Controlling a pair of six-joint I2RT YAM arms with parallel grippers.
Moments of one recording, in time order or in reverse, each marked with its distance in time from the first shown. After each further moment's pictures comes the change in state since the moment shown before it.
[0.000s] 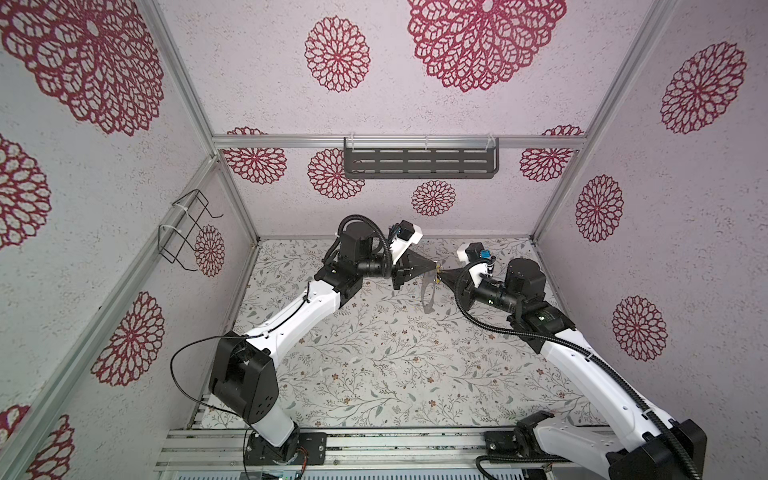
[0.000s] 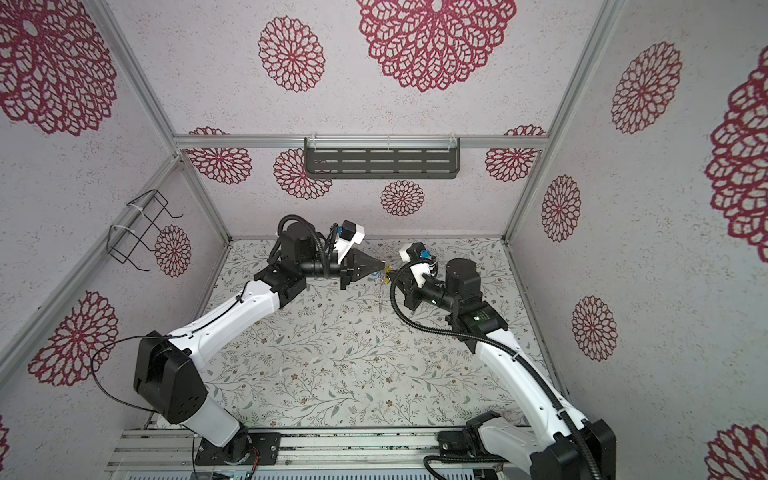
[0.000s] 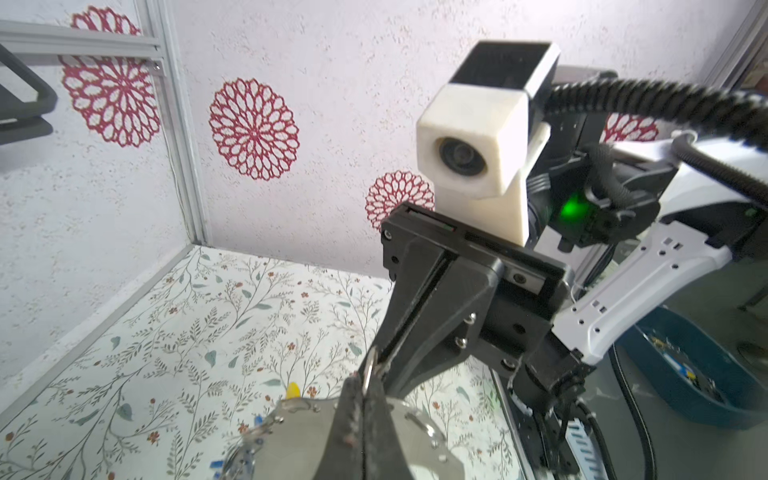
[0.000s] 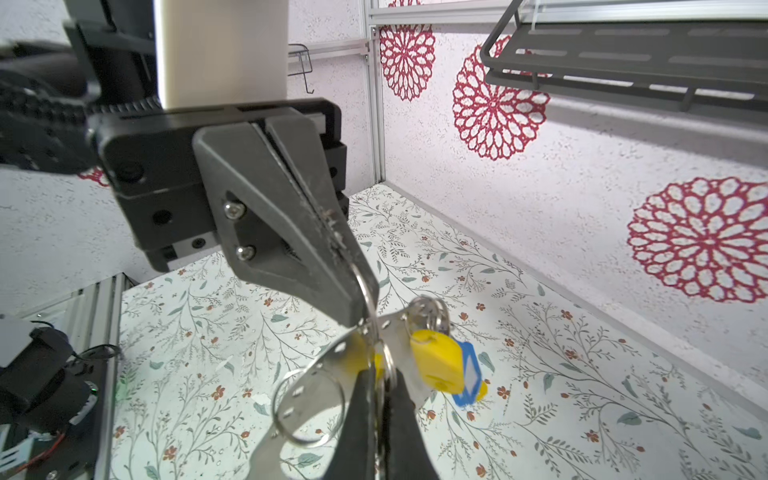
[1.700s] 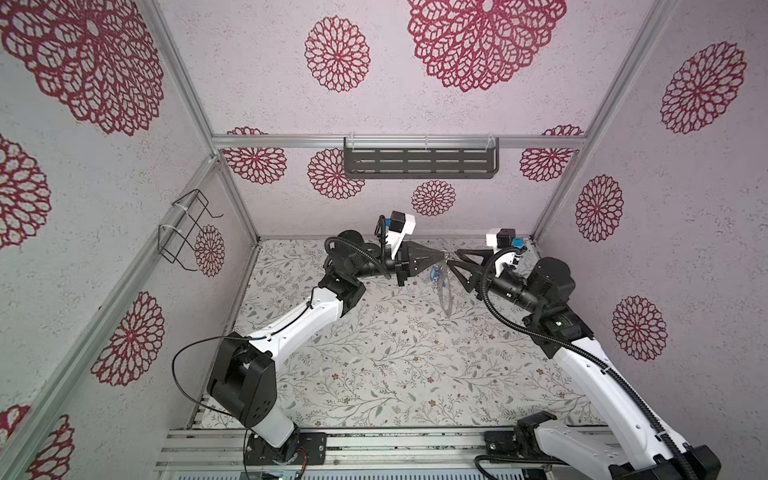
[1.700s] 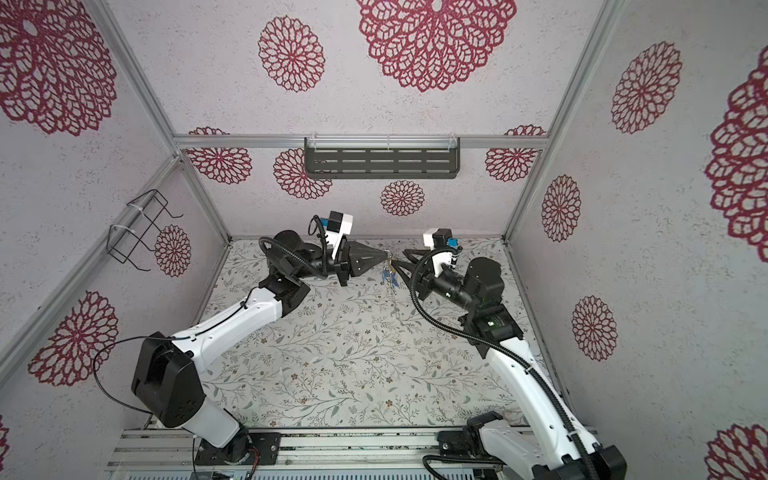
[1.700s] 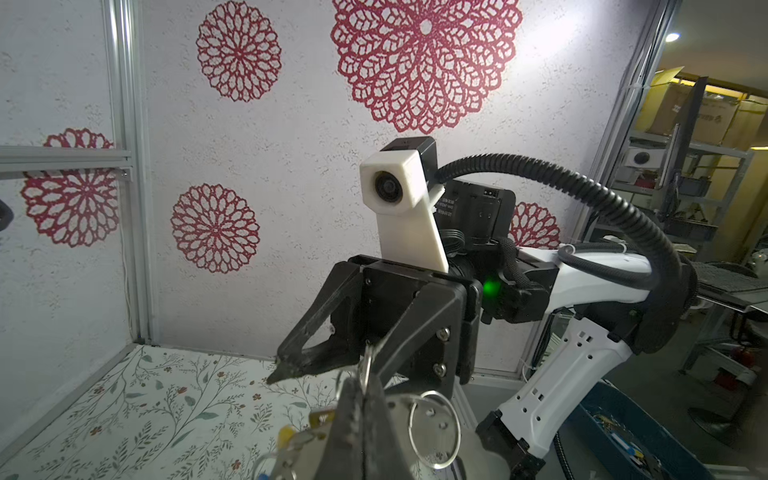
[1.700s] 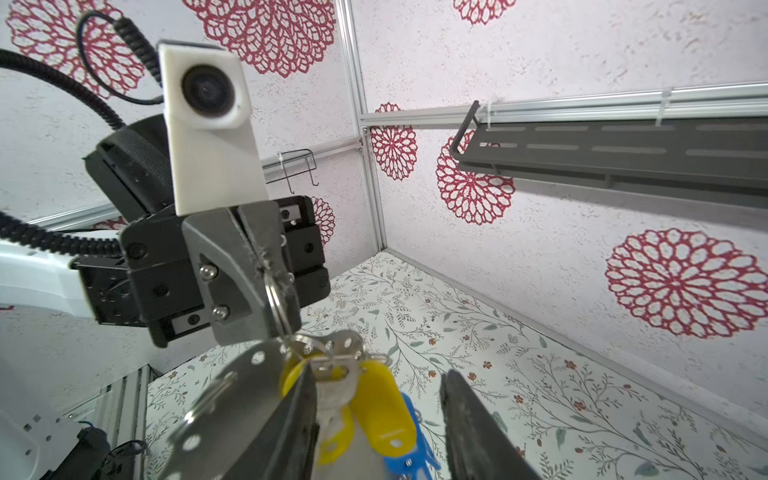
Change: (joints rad) left arm -0.021 -0.015 -0.048 0.423 0.061 -0.331; right arm -0.081 -0.077 0.021 0.142 -0.051 0.225
